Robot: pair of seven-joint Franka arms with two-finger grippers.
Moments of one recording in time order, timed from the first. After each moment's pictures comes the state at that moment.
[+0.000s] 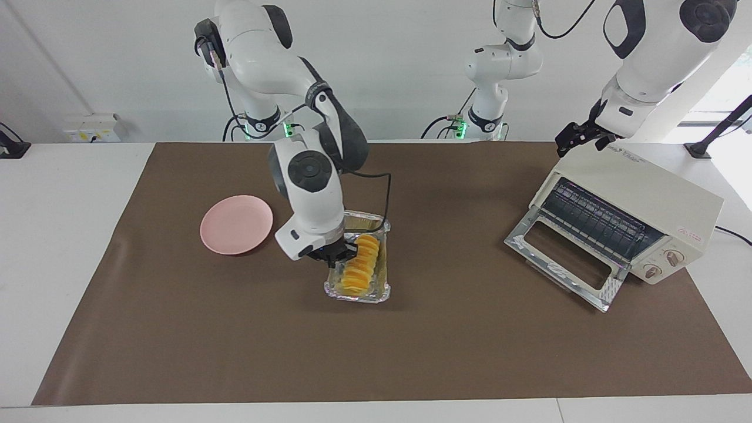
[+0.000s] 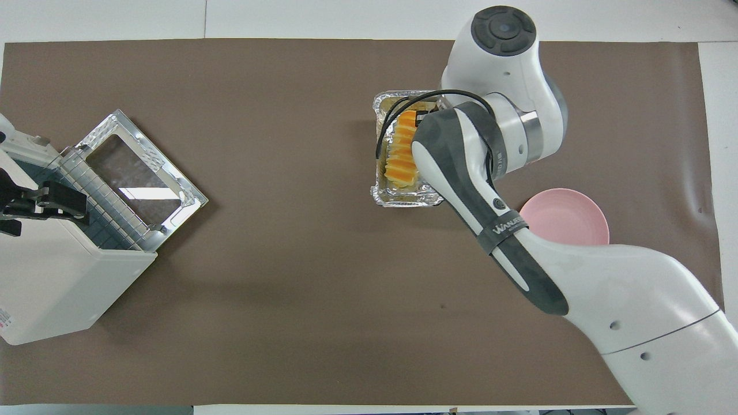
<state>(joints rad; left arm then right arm) 0.04 -0.06 -0.09 -1.69 0.03 1.44 -0.12 0.28 0.61 0.05 -1.26 -0.01 1.84 0.44</state>
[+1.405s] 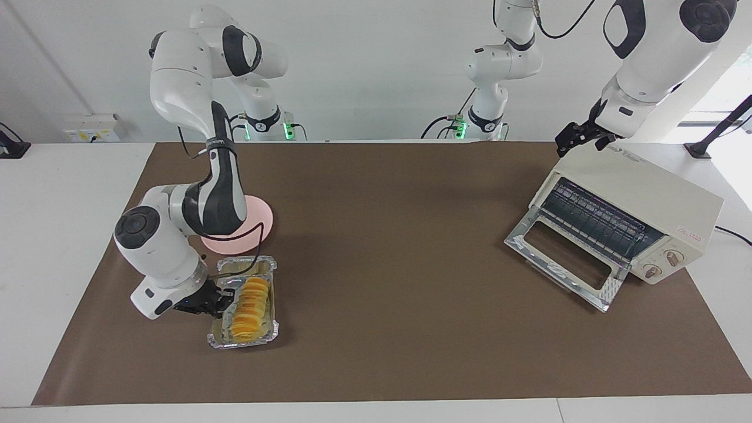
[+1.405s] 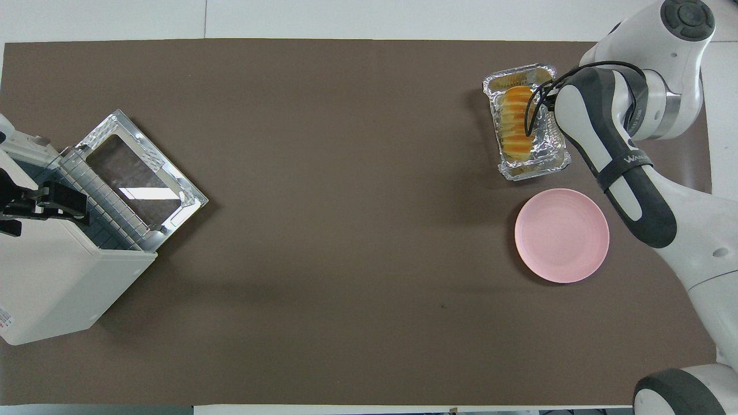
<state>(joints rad) 0.04 -0.06 -0.09 -1.69 0.03 1.44 -0.12 -0.03 0.70 0.05 -1.30 0.00 2.06 -0.08</state>
